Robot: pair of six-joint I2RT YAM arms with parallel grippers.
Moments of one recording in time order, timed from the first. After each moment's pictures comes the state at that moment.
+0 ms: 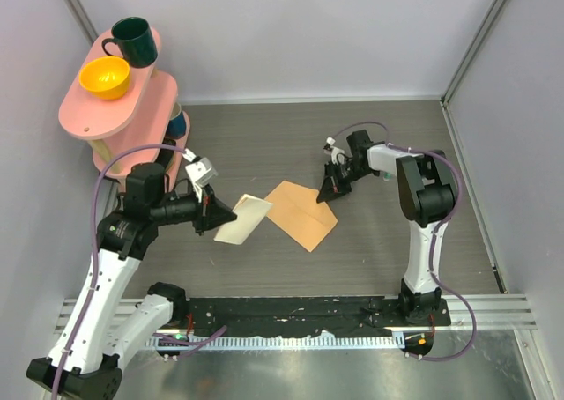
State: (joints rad) left arm -0.27 0.79 1.00 -0.75 0.83 0.09; right arm 0.23 2.09 1.32 -0.53 -0.81 0.05
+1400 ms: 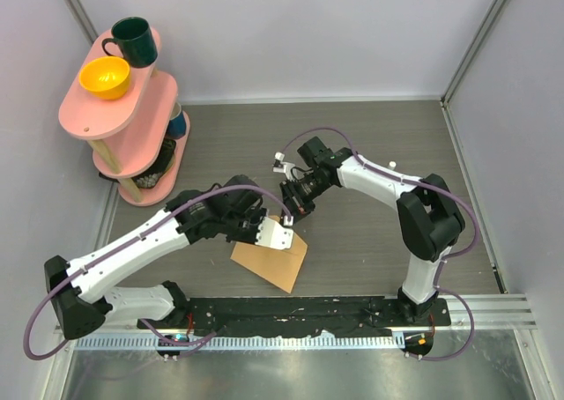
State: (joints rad) left arm -0.94 1.17 1.13 -0.98 0.11 0.90; right arm 0.64 1.83 1.32 -0.69 -0.93 0.16
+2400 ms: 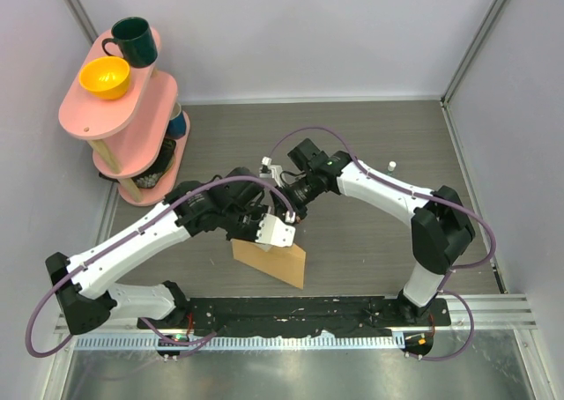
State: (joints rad) left arm -0.94 1.22 1.26 -1.12 0.19 0.91; right arm 0.74 1.72 1.35 -0.71 -0.94 0.06
